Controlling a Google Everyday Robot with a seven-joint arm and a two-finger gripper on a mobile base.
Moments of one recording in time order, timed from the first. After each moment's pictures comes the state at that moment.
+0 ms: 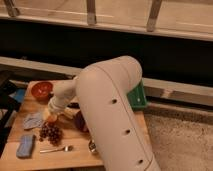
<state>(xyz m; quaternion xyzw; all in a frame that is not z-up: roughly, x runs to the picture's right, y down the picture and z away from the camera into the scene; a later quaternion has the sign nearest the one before) -0.306 0.143 0.847 -0.43 -0.09 0.46 0.77</state>
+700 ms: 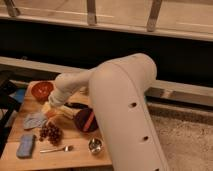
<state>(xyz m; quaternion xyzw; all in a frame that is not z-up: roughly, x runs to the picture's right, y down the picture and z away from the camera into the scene) -0.289 0.093 0.804 -0.43 -0.14 0.46 0.77</state>
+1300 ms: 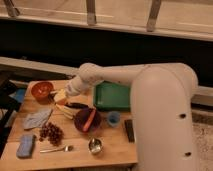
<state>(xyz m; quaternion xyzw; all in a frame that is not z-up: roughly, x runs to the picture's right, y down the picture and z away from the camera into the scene) -0.202 0.026 0.788 -0.40 -0.19 0.51 0.73</state>
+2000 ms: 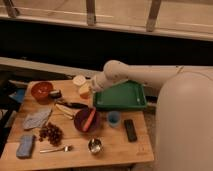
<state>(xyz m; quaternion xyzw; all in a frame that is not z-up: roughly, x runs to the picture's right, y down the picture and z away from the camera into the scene) -0.089 0.007 0.798 -0.35 -0.15 0.60 0.70</state>
